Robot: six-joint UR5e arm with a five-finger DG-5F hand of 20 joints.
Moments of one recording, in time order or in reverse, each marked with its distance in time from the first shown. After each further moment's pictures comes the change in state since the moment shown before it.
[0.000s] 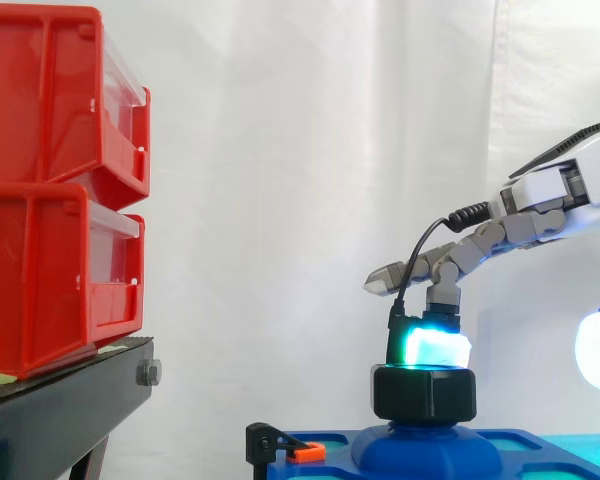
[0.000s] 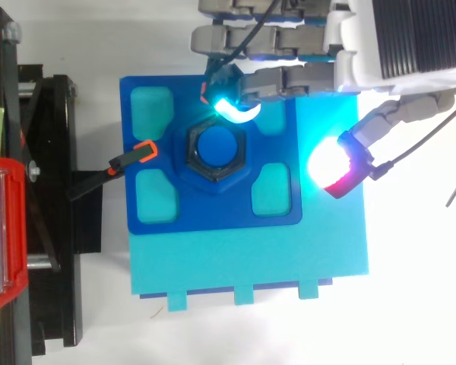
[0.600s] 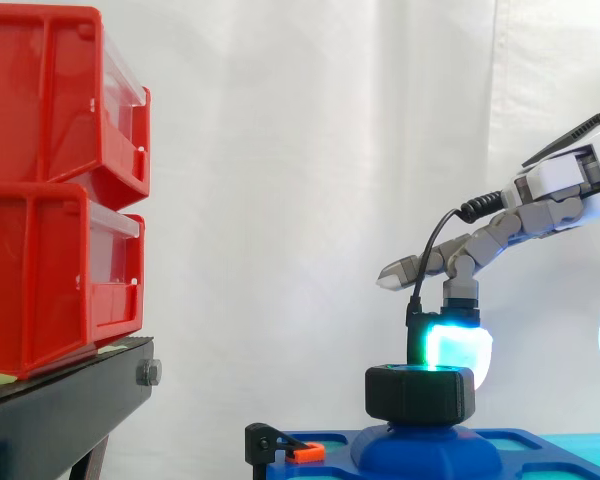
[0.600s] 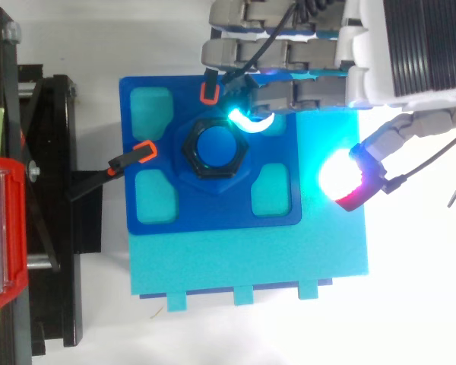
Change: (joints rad) arm 0.025 0.023 0.000 -0.050 0.034 -0.001
